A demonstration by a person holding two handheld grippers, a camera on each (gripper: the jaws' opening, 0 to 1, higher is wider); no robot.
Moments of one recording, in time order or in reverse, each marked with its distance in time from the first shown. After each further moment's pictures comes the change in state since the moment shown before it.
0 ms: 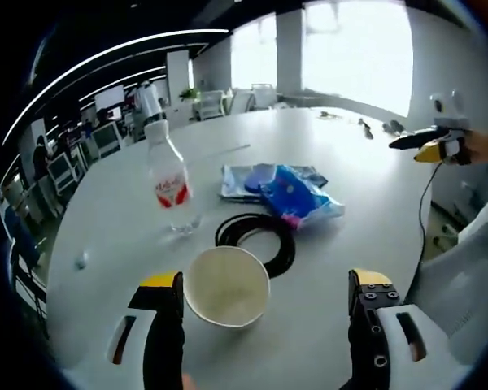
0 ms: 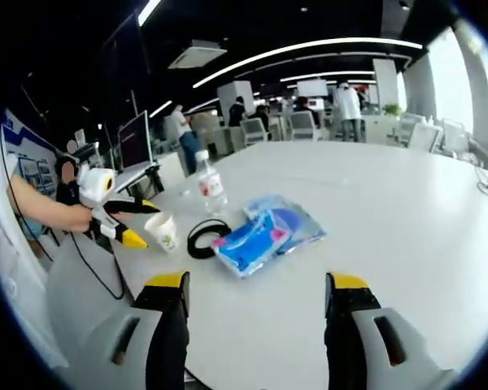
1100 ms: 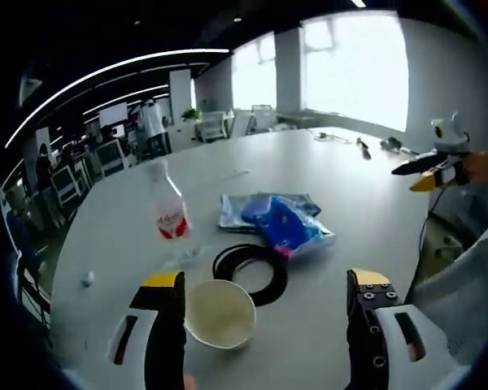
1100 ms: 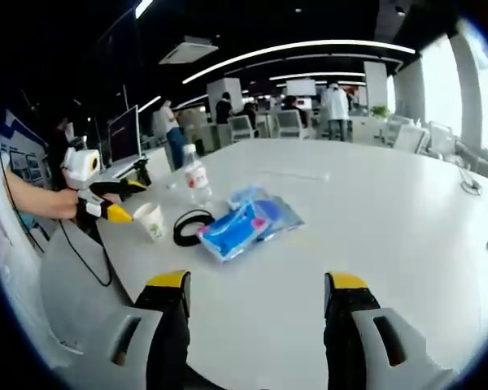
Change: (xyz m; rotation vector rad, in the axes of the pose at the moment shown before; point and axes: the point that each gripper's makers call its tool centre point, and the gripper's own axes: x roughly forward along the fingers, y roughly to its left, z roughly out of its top) left arm -0.009 -0.018 0.037 0.018 -0.116 0.016; right arm -0.018 -0.022 -0.008 -0.015 0.005 -0.062
